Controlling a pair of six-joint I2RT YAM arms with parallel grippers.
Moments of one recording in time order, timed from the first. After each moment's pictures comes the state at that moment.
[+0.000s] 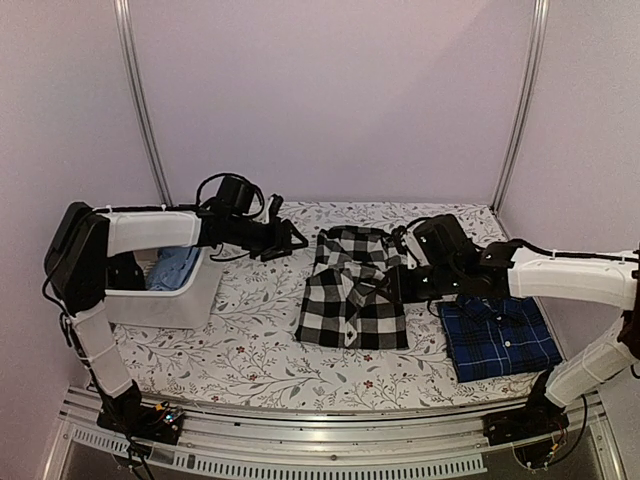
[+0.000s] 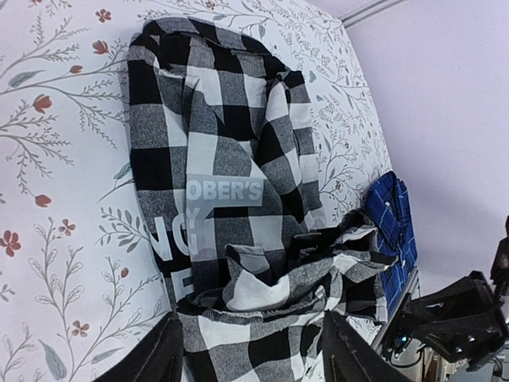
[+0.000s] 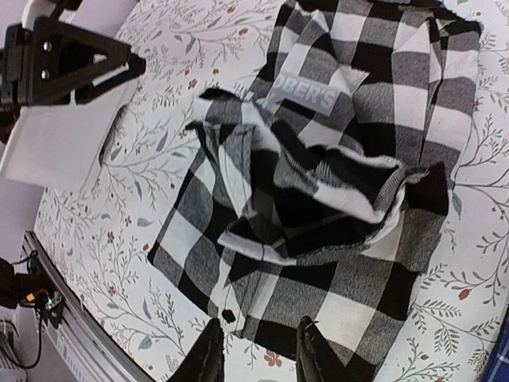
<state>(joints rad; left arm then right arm) -0.53 1.84 1.28 -0.14 0.45 -0.61 0.82 1.42 0.96 -0.28 -0.01 0.59</state>
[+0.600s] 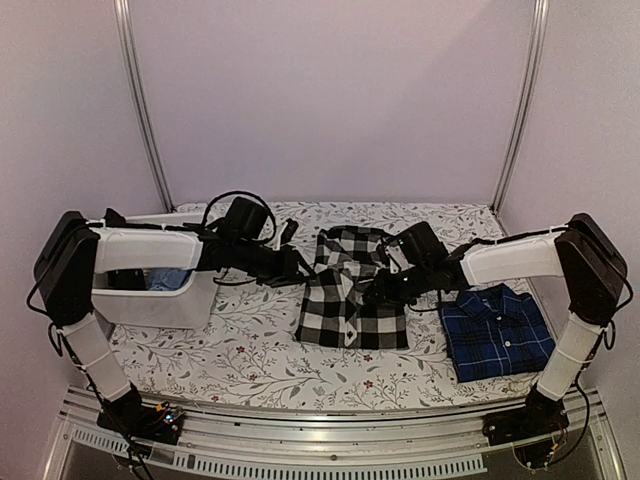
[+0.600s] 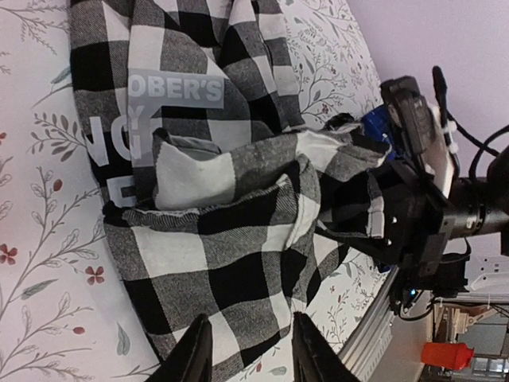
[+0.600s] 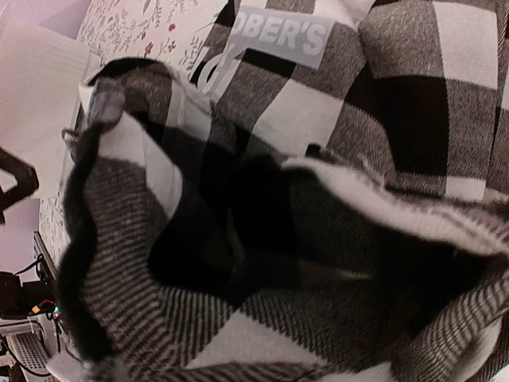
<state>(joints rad) -0.67 1.73 1.12 -0.14 0.43 -0.62 0.71 1.74 0.99 -0.10 -0.28 0.63</state>
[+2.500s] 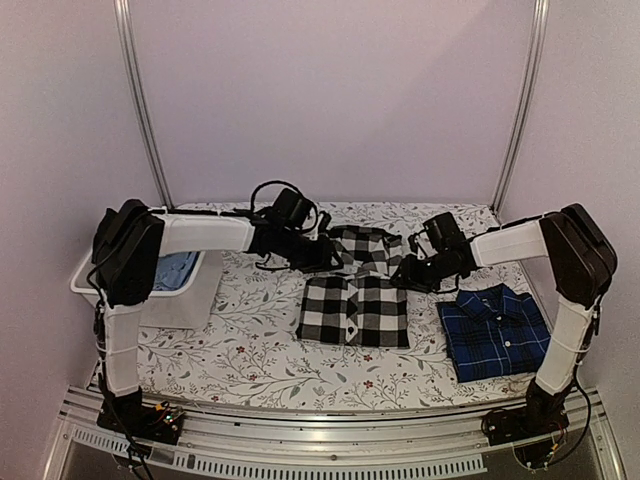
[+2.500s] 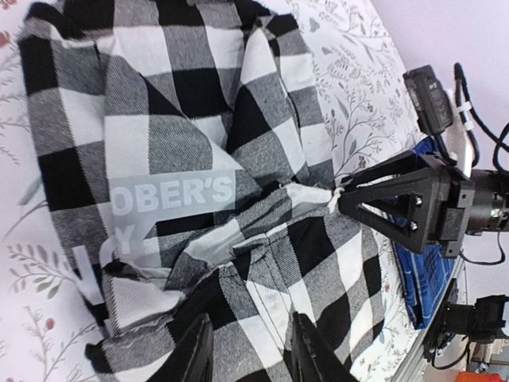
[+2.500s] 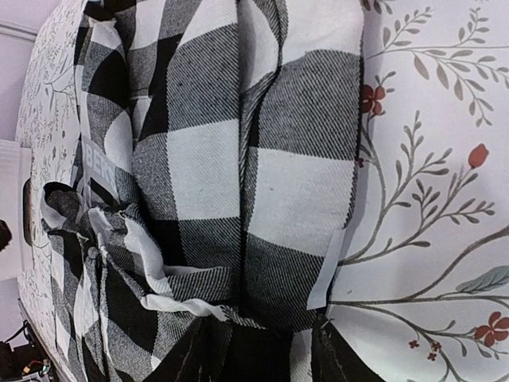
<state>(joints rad) -0.72 2.12 1.55 -0.25 0.32 -0.55 0.44 1.88 1.06 -0.12 -0.31 0.54</state>
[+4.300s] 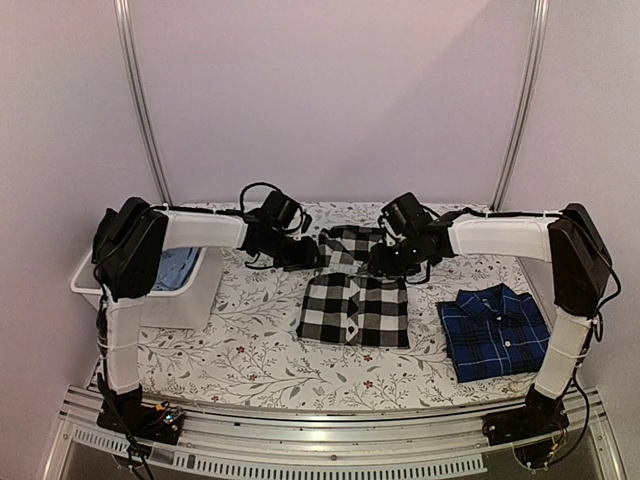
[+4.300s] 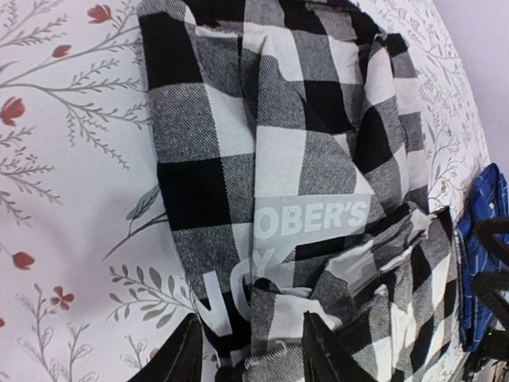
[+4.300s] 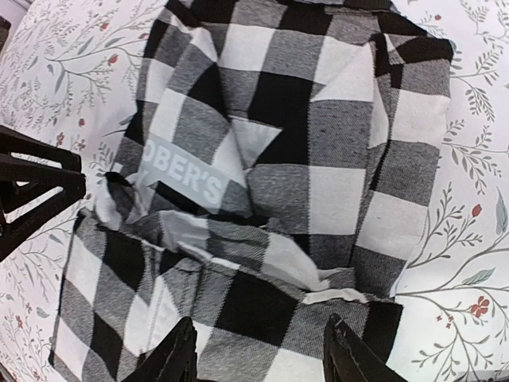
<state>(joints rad) -0.63 2.17 1.55 -0.26 0.24 -0.49 0.67 1.87 1.31 -0.39 0.04 0.48</state>
